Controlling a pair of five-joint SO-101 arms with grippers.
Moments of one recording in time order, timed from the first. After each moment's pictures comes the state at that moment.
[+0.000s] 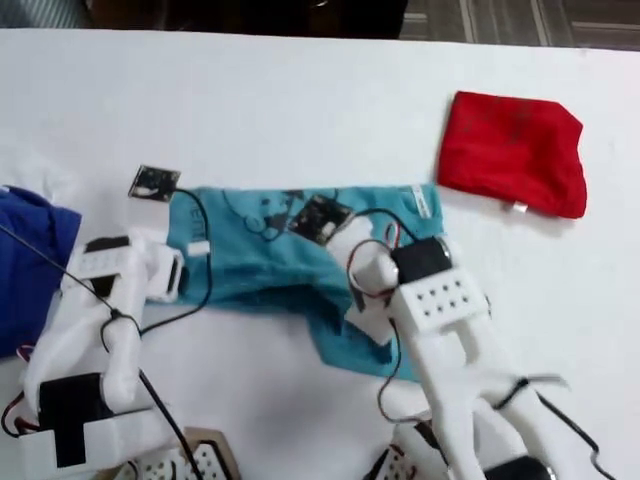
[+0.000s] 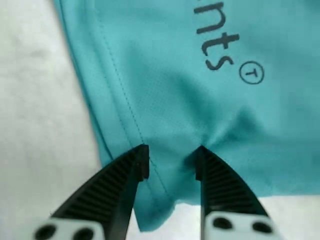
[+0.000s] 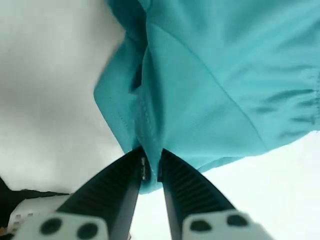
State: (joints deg) left arm -18.8 -5.9 50.5 43.2 -17.7; right arm -23.9 -33.5 39.2 85.1 35.3
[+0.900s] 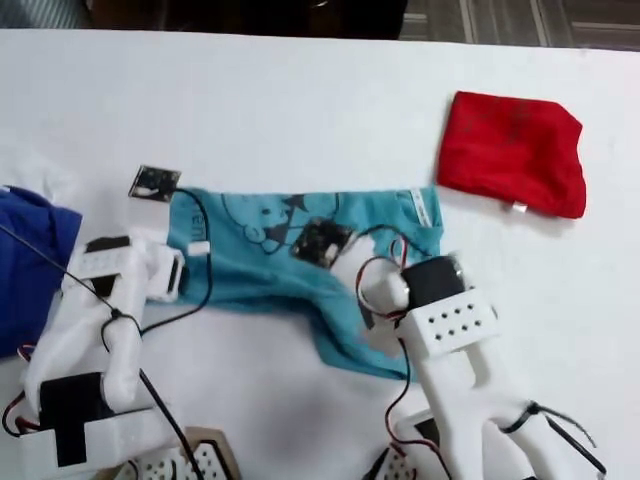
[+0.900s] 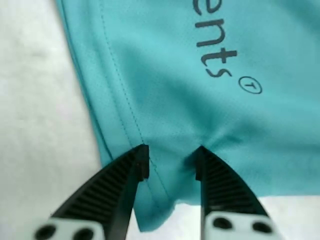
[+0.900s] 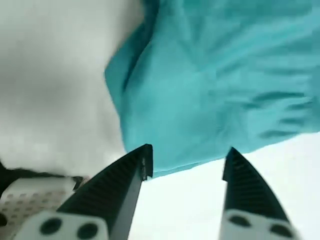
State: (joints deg) left arm -18.7 -5.9 50.5 43.0 -17.7; right arm -23.2 -38.6 40.1 87.8 41.2
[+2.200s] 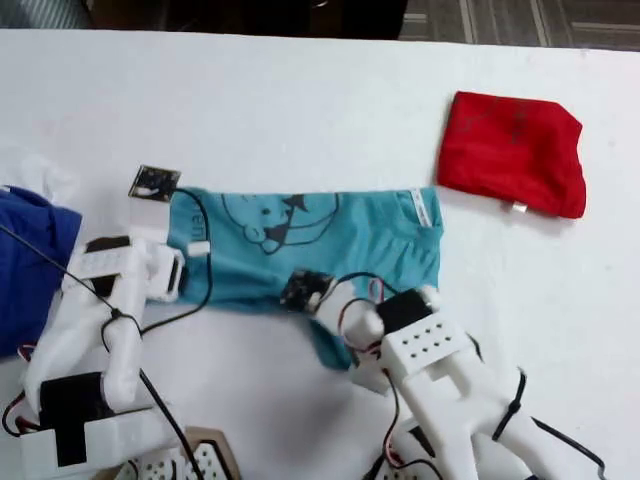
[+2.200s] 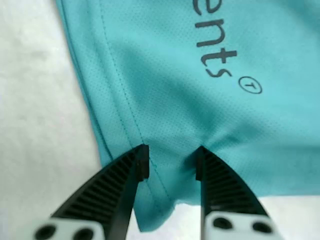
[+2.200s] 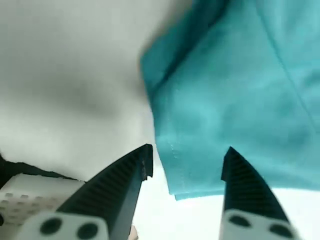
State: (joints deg) left arm -18.7 -5.9 50.5 43.0 -17.7; right arm -32.4 -39.3 61.1 76.8 40.6
